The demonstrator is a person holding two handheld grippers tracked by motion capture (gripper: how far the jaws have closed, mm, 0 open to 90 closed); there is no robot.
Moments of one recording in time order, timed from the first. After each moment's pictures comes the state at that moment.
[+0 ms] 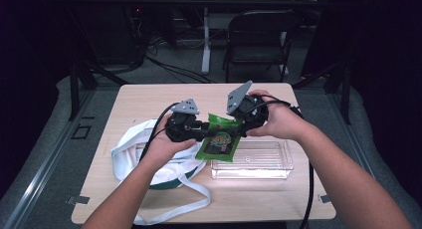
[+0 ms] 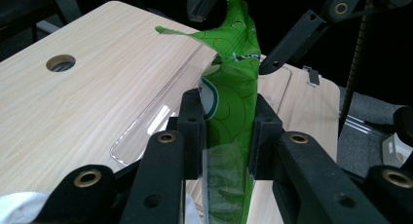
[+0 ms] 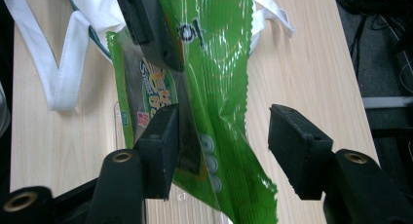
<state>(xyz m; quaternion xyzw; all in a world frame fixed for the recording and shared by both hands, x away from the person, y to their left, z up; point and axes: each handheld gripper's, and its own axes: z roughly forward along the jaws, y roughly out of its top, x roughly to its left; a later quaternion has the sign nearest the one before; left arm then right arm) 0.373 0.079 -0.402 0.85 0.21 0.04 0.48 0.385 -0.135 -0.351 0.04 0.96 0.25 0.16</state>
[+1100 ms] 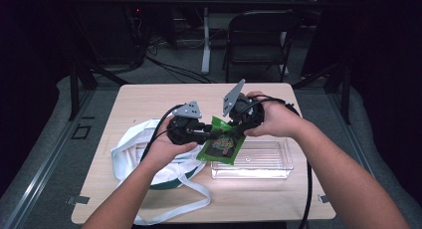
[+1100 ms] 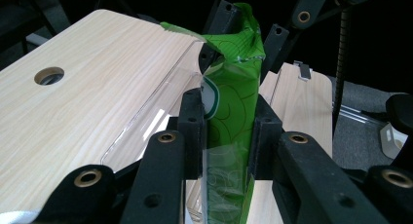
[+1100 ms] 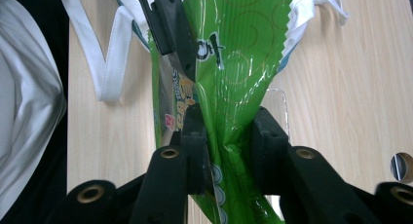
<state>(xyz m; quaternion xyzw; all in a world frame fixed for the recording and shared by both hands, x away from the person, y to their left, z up) 0.368 0.075 -0.404 0.86 0.17 0.04 0.48 0.388 -0.127 -0.355 0.04 0.97 0.22 0.07</state>
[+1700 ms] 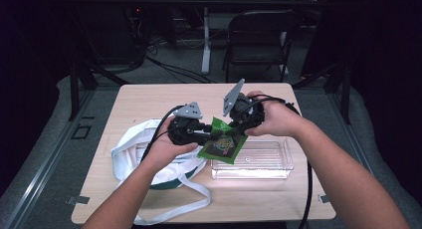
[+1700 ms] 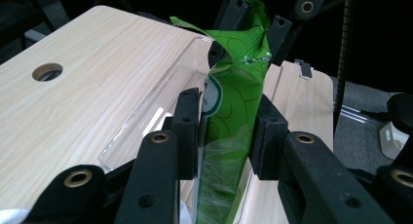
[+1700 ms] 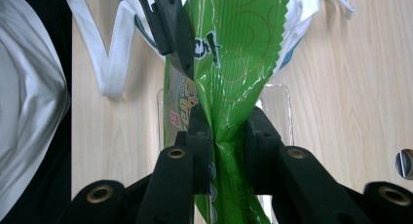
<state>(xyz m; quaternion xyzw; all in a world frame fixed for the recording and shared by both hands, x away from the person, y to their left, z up) 0.370 0.074 -0.407 0.86 0.18 0.04 0.48 0.389 -0.127 -0.354 0.04 0.97 0.21 0.07</state>
